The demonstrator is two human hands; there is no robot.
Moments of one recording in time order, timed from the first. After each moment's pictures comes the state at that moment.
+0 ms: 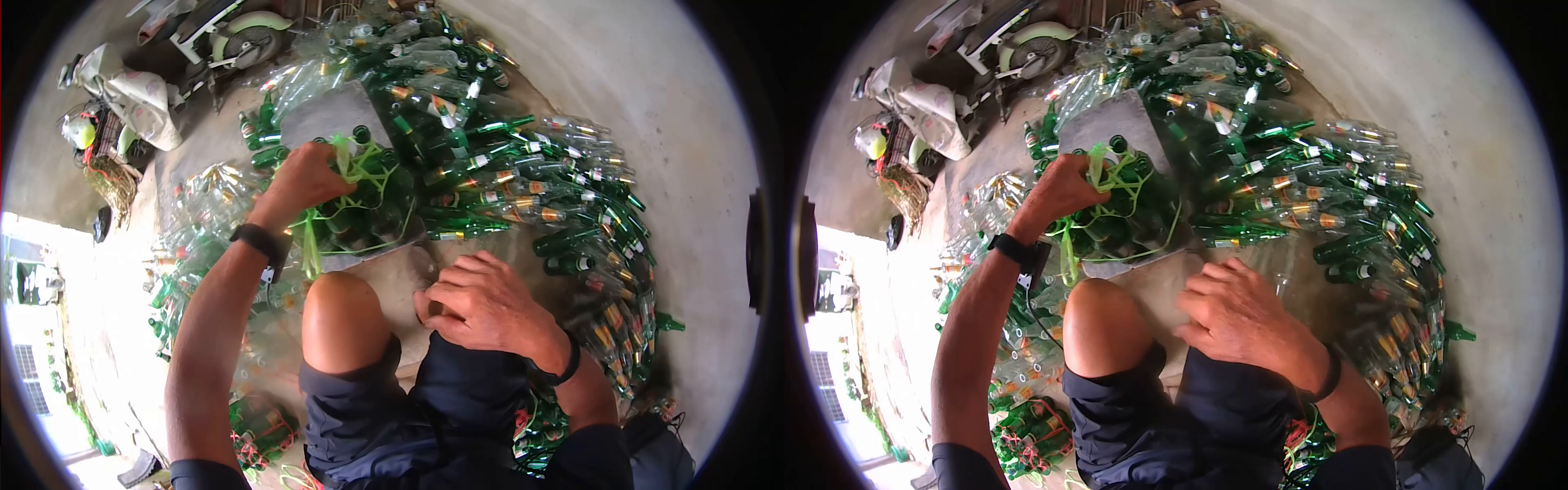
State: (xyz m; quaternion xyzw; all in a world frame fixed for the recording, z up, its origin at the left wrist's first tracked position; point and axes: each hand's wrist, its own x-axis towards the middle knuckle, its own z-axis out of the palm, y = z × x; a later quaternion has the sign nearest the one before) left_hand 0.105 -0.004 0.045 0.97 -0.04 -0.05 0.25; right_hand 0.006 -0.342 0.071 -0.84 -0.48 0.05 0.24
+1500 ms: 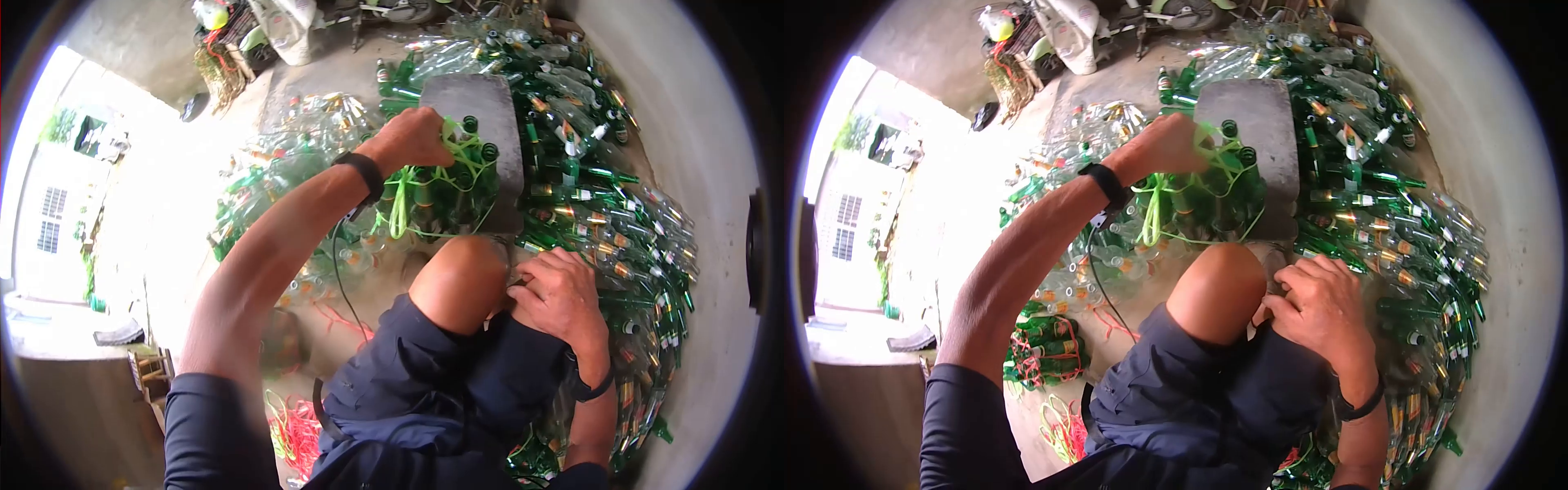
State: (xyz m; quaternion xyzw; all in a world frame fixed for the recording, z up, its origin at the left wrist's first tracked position) left_hand 0.039 0.035 0.067 0.97 0.04 -0.02 0.23; right_hand 0.000 -0.322 0.078 -0.84 -0.47 0.05 0.25
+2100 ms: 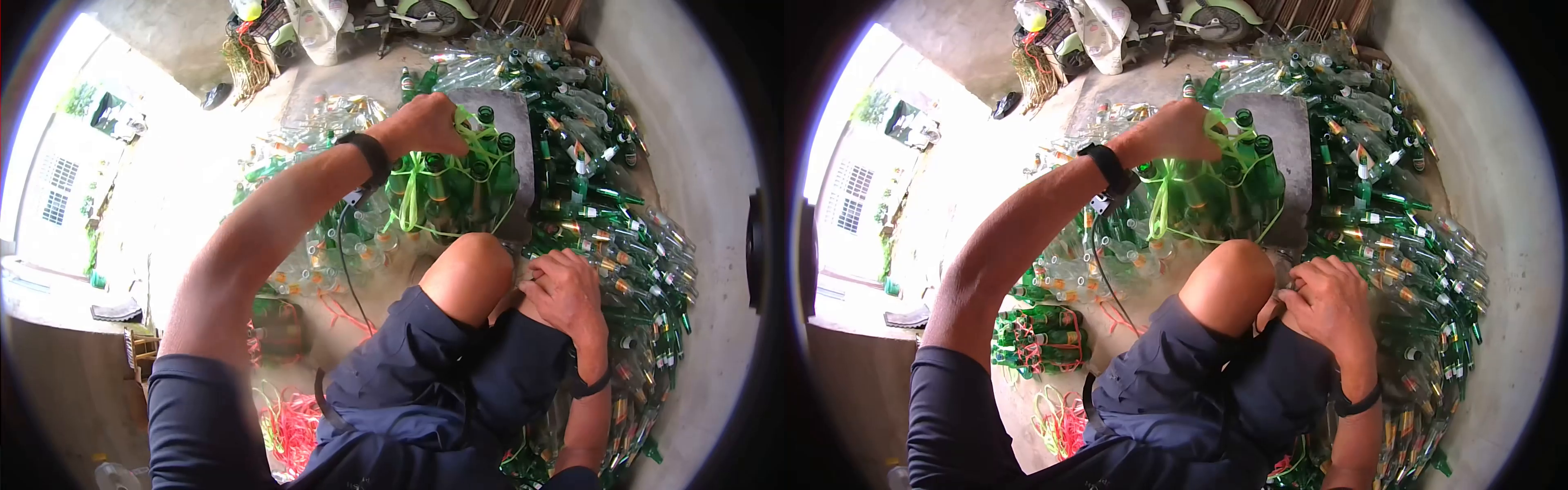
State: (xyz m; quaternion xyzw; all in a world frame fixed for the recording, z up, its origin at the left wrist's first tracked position) left_hand 0.017 0.038 0.117 0.97 0.05 0.02 0.23; right_hand -0.001 -0.325 0.072 -0.85 -0.46 0.03 0.25
